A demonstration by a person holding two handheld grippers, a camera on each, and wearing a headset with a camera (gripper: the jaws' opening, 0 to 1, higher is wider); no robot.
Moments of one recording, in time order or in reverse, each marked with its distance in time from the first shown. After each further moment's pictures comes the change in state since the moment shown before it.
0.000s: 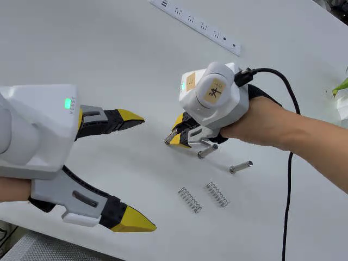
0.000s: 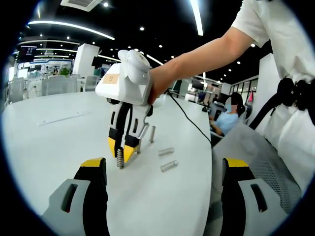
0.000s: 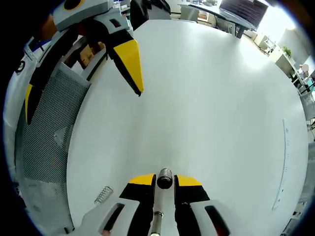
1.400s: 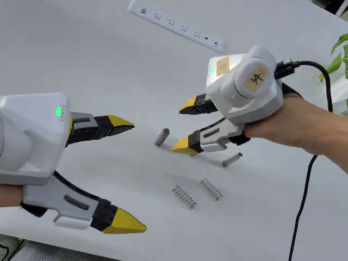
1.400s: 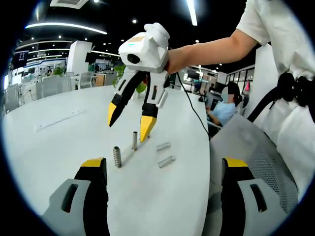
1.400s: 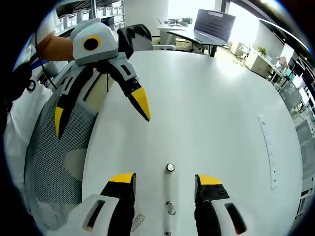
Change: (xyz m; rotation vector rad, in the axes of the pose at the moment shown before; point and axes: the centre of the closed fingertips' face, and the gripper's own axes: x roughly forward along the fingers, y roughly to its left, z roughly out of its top) left arm 0.006 -0.006 0.001 0.052 0.091 -0.030; right arm -0.066 0.012 -0.003 0.142 -0.235 -0.100
